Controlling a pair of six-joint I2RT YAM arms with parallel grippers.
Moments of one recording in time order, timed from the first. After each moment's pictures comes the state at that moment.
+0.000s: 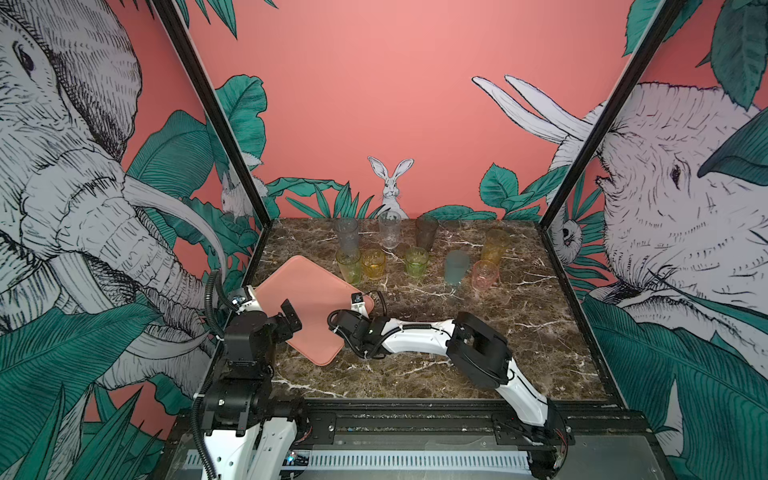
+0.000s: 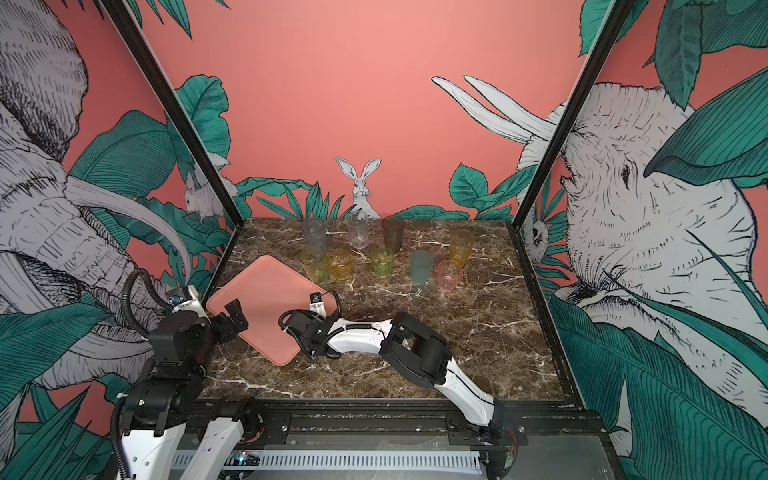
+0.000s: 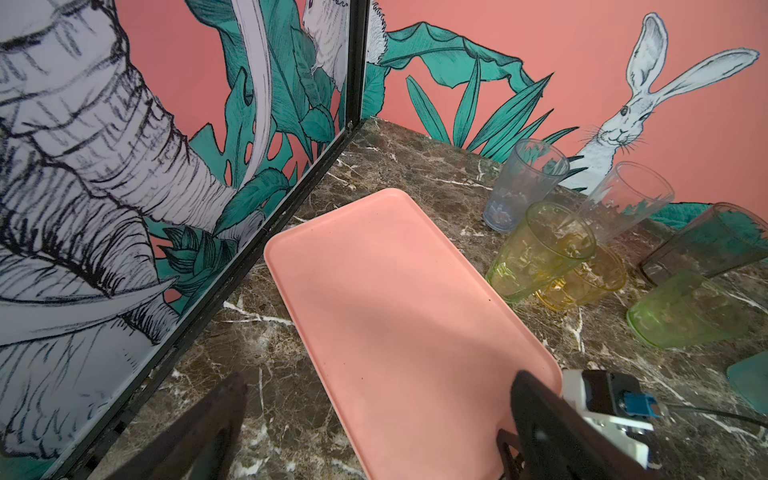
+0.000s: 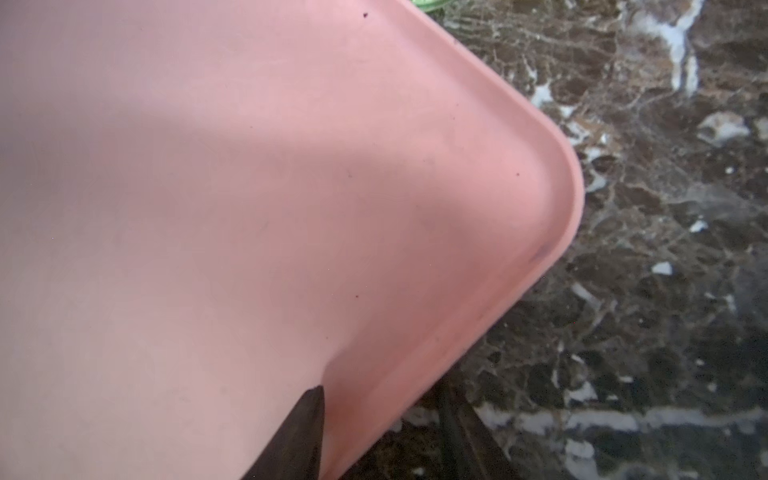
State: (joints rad) left arm -0.08 0.44 0.82 -0.84 -0.30 -0.32; right arm 1.20 2.26 1.65 -0.39 0.43 0.85
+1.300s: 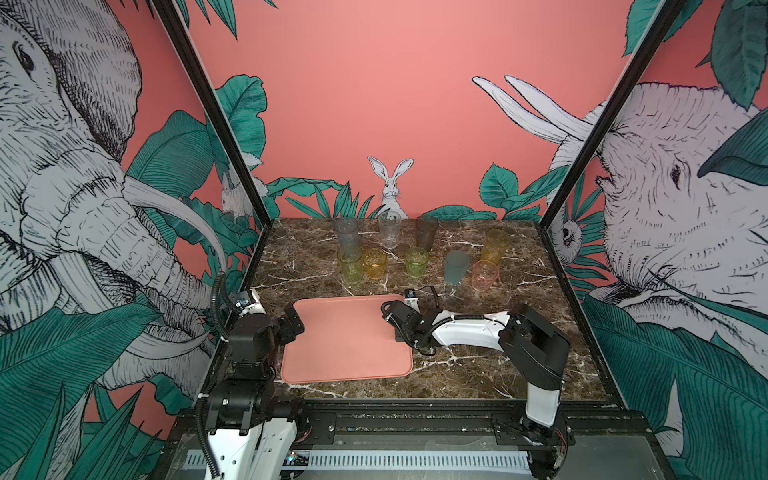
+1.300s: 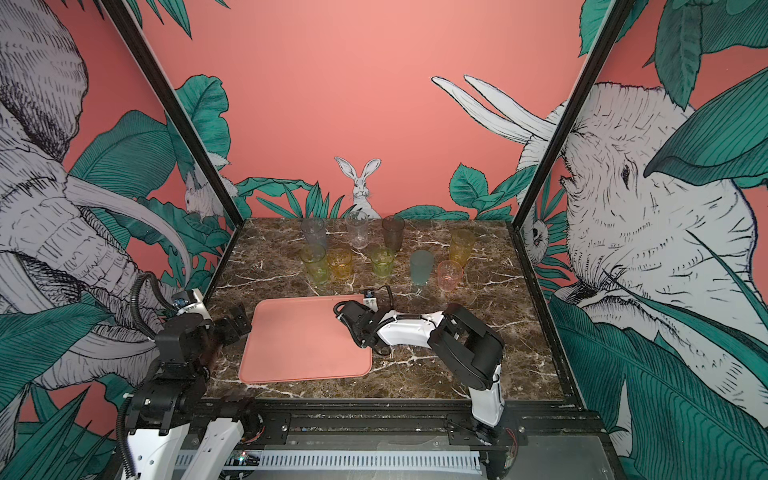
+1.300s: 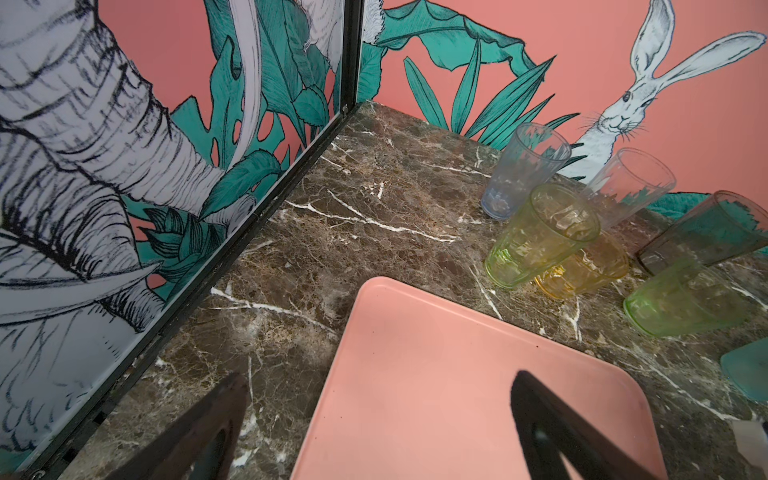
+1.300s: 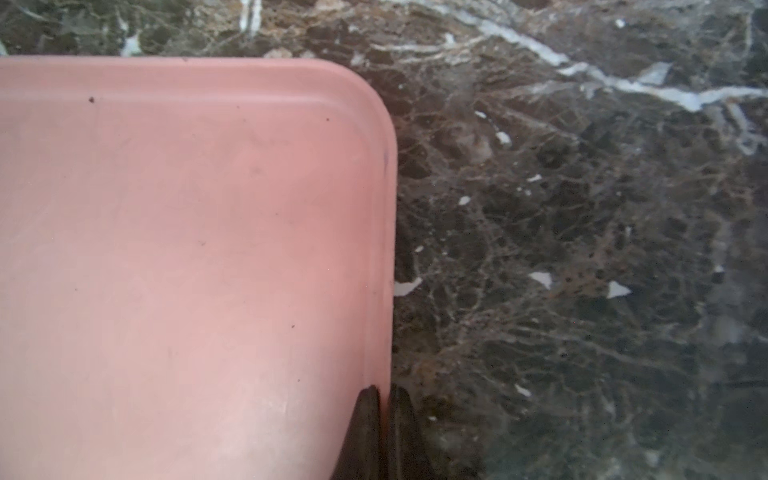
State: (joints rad) left arm -0.08 0.42 0.76 -0.83 -0.28 -0.34; right arm 1.00 1.88 1.12 -0.39 0.39 0.82
